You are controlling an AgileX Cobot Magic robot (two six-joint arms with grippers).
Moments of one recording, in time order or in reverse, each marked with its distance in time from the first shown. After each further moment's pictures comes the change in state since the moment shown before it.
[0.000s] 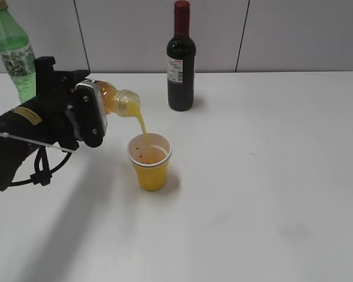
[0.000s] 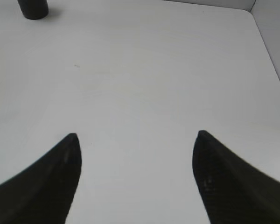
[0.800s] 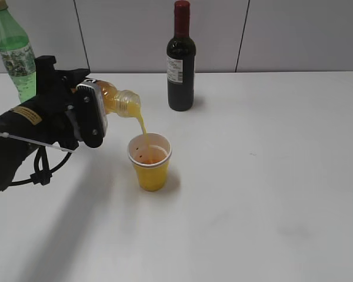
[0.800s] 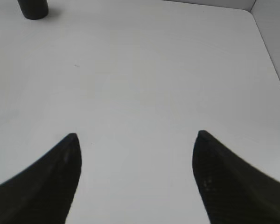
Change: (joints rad) left arm 0.000 0.000 0.000 0.004 -0.008 0.018; right arm 0.000 0.000 0.000 0.000 0.000 0.000
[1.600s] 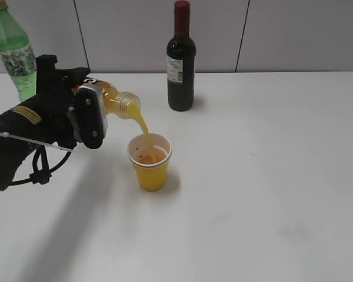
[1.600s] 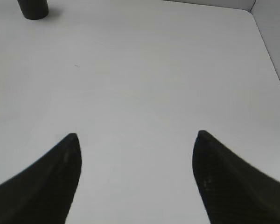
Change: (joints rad) left arm 0.000 0.000 0.000 -0.001 -0.007 0.045; right arm 0.000 0.000 0.000 0.000 0.000 0.000
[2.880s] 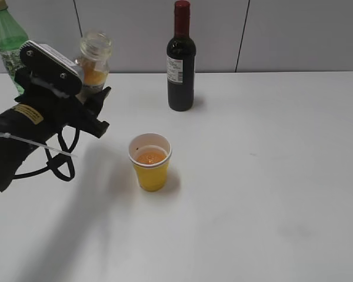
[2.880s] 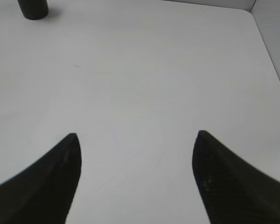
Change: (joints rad) left arm 0.000 -0.001 0.000 0.067 -0.035 -1.021; right arm 0.000 0.000 0.000 0.000 0.000 0.000
